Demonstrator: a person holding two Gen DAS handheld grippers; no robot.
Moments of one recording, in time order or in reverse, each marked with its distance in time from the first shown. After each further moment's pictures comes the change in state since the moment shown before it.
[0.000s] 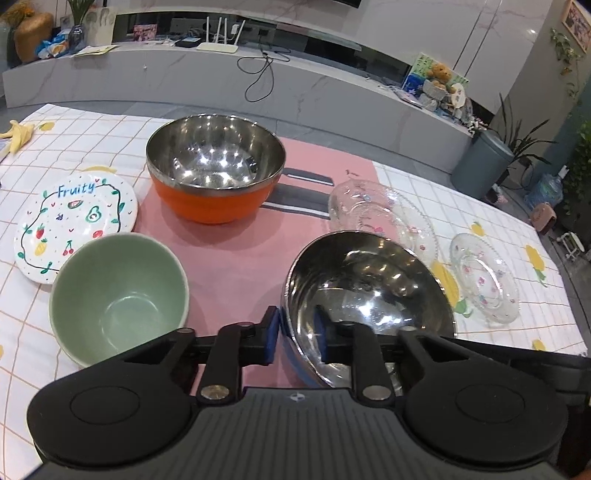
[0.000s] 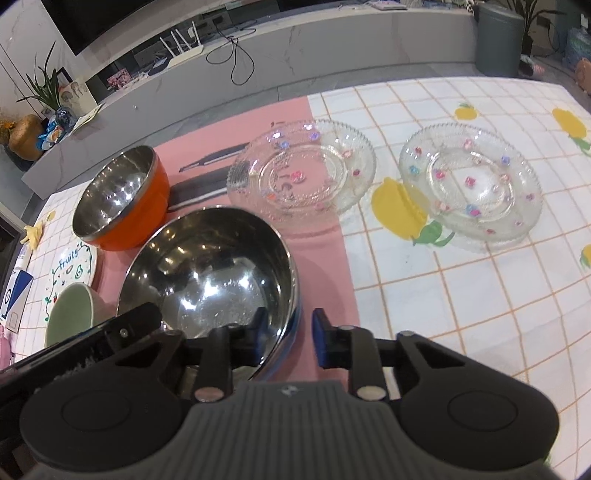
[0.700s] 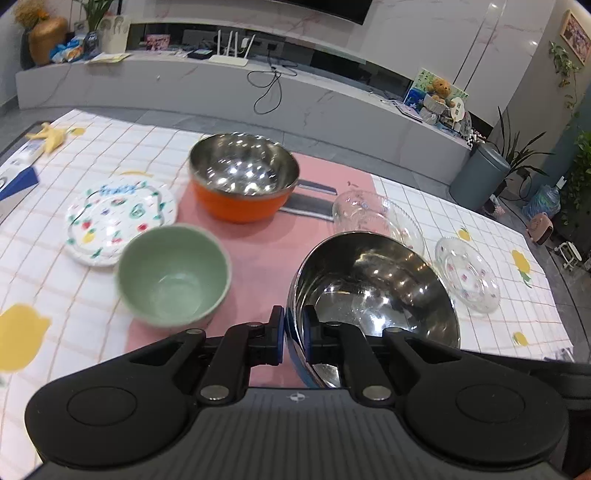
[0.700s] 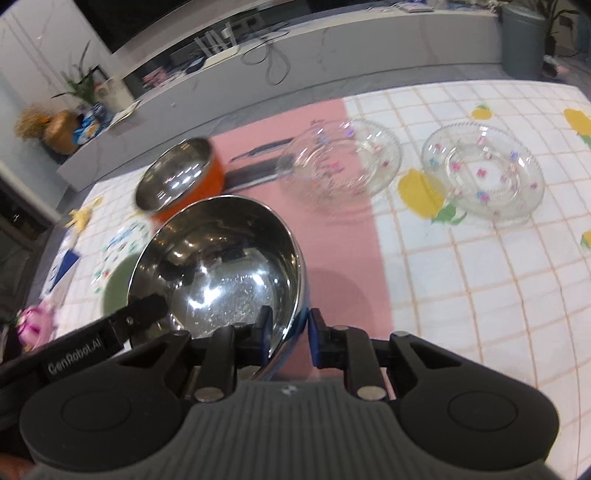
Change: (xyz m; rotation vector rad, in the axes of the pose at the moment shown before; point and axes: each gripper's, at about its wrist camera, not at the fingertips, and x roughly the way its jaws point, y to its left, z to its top) left arm -0.067 0.007 -0.018 -0.022 -0.033 0.011; right arm -0.055 0.007 -0.028 -0.041 0.011 0.120
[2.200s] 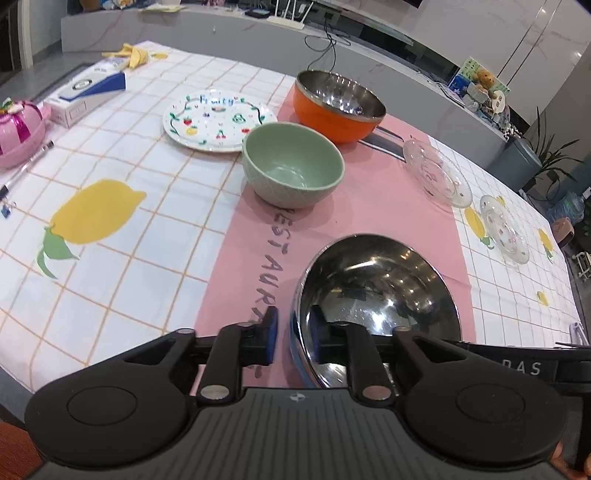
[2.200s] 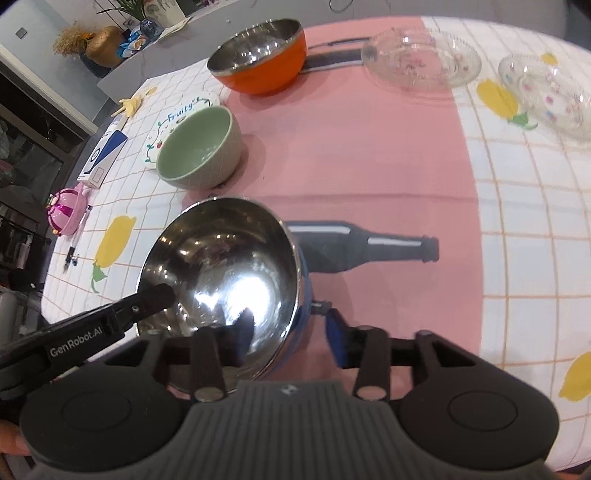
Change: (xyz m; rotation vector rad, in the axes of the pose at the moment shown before) left arm -0.035 0.067 -0.070 -0.121 0.094 0.066; right arm 0.008 0.041 -0.071 -0.152 0.205 0.087
